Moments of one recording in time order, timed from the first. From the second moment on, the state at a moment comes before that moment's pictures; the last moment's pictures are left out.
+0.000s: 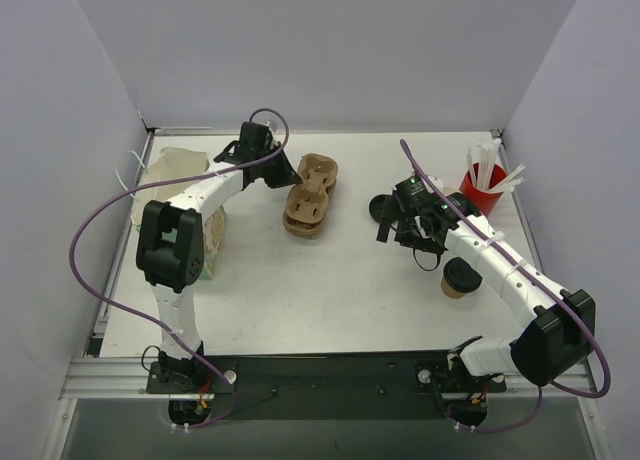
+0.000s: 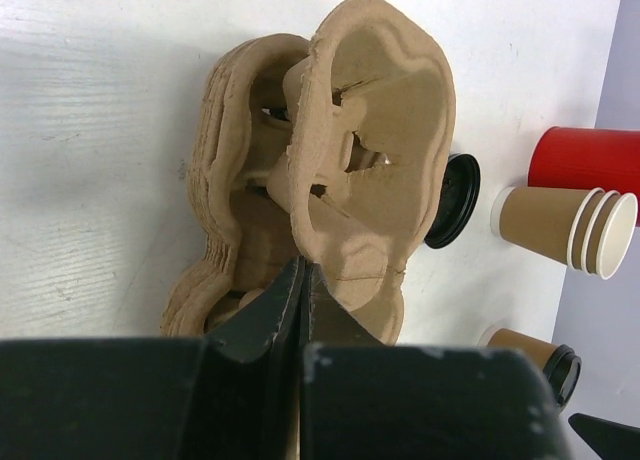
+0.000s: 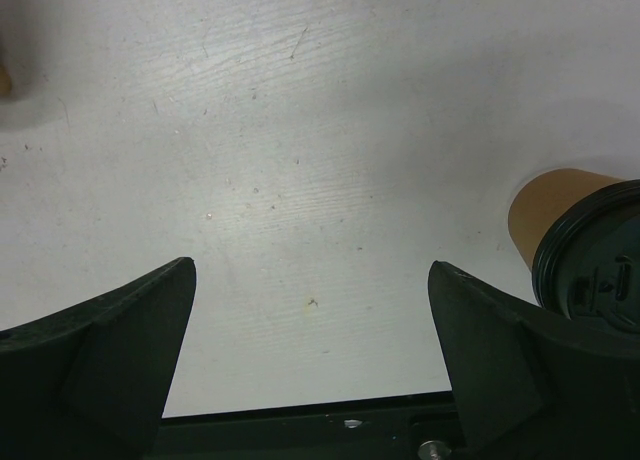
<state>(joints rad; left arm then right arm) -0.34 2.00 1.60 -0.34 0.30 -0.70 0.51 1.34 1.15 -0.92 0.27 0.65</state>
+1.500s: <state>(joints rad) -0.76 1.80 1.25 -0.47 0.45 -0.44 0.81 1.12 0.81 -0.62 0.17 0.47</state>
